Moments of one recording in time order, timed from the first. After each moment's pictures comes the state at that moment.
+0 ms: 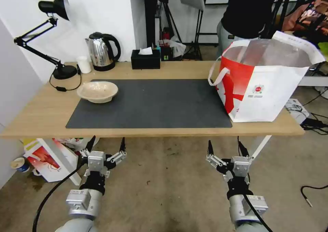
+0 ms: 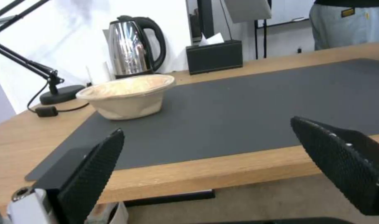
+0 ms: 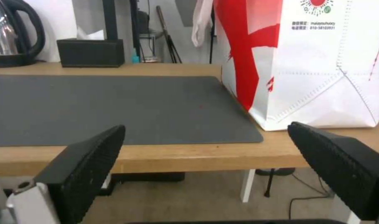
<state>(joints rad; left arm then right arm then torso) 1.80 -1.50 -0.55 -2.30 0.00 0.00 0.00 -1.60 0.85 0.02 2.28 0.24 0.07 0.85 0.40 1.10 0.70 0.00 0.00</state>
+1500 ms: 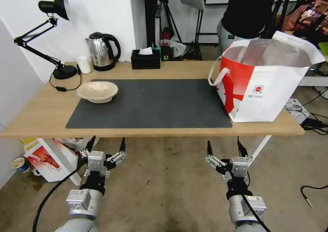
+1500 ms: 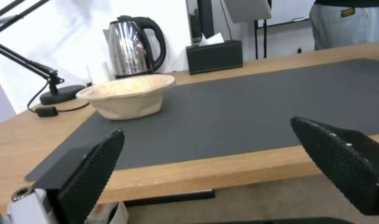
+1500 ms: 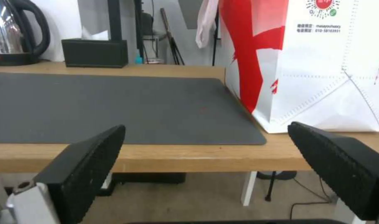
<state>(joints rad) 1.80 -1.50 -0.55 -2.30 0.00 0.00 0.00 -1.60 0.85 0.02 2.27 0.22 0.08 0.83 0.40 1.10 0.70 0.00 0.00</state>
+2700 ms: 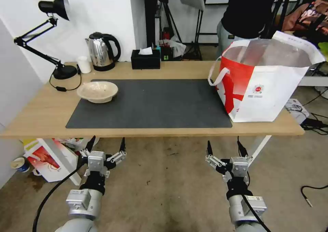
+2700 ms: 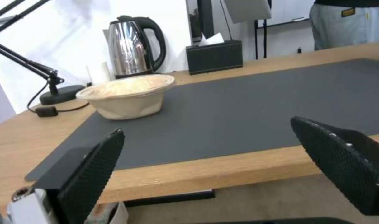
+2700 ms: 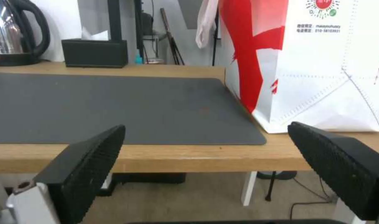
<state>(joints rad) 1.80 -1.50 -0.55 -2.30 0.00 0.00 0.00 -1.60 0.85 0.02 2.27 0.22 0.08 0.83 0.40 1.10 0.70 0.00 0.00</state>
